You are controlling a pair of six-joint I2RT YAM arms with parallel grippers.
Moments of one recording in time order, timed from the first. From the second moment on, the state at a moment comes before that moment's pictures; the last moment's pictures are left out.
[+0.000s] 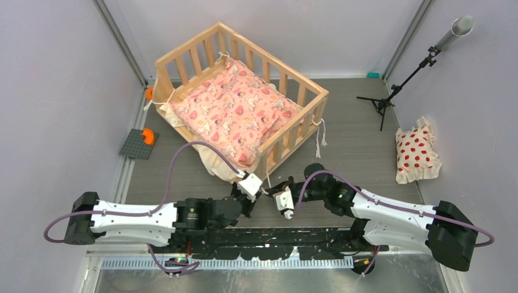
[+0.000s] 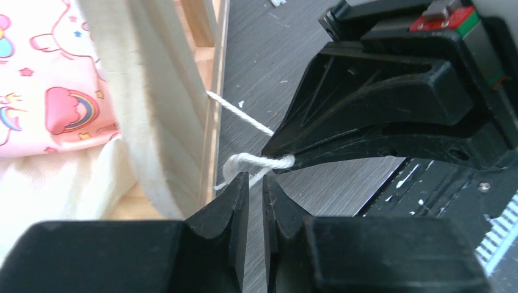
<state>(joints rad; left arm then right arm) -1.49 0.87 0.57 -0.10 -0.69 -0.28 0.97 1.00 0.42 0.21 -0.54 -0.89</state>
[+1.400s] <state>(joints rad) -1.45 0.99 0.57 0.08 -0.68 -0.22 0.97 1.01 0.42 0.21 -0.54 -0.87</state>
